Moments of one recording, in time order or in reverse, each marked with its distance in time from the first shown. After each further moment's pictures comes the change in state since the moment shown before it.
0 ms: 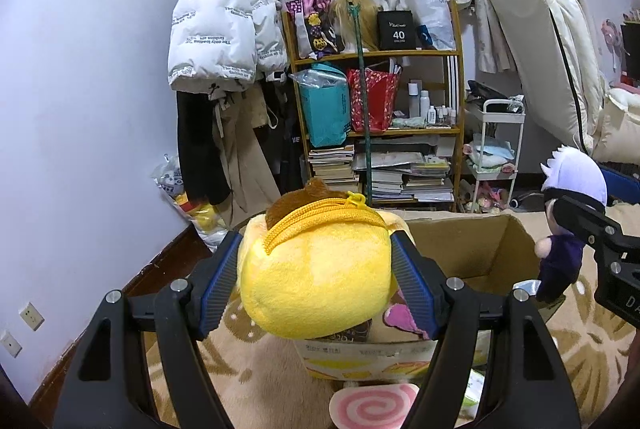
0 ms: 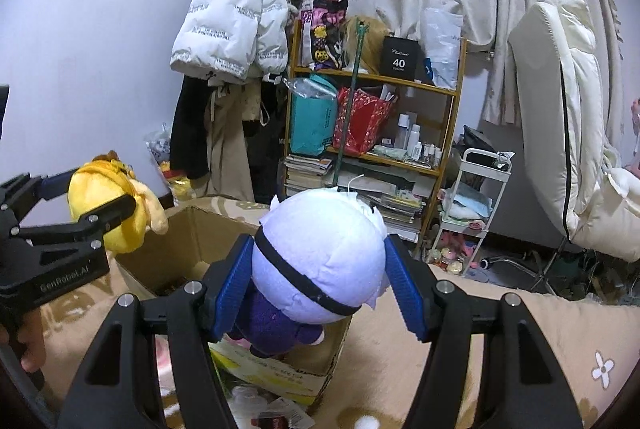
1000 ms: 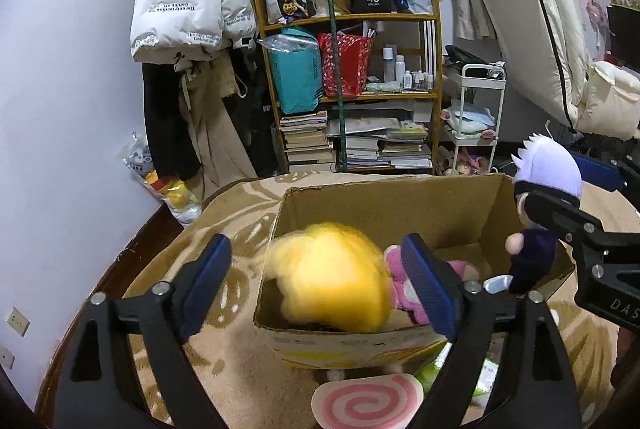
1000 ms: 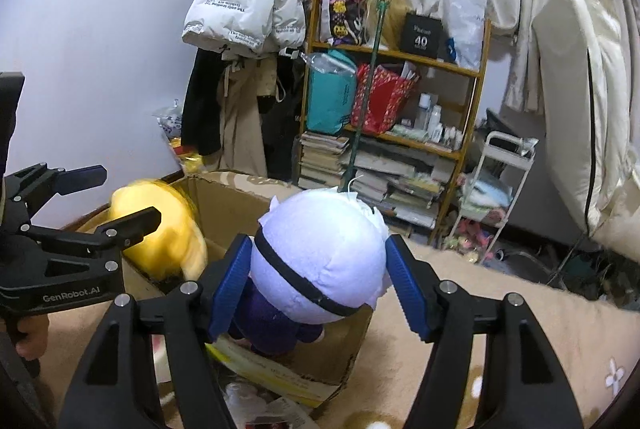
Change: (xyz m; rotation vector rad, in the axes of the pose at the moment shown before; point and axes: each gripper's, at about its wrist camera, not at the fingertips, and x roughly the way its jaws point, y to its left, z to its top) left arm 0.036 -0.008 -0.021 0.029 0.116 -0.101; right arm 0.036 0.002 -0.020 -0.012 0.073 0.062
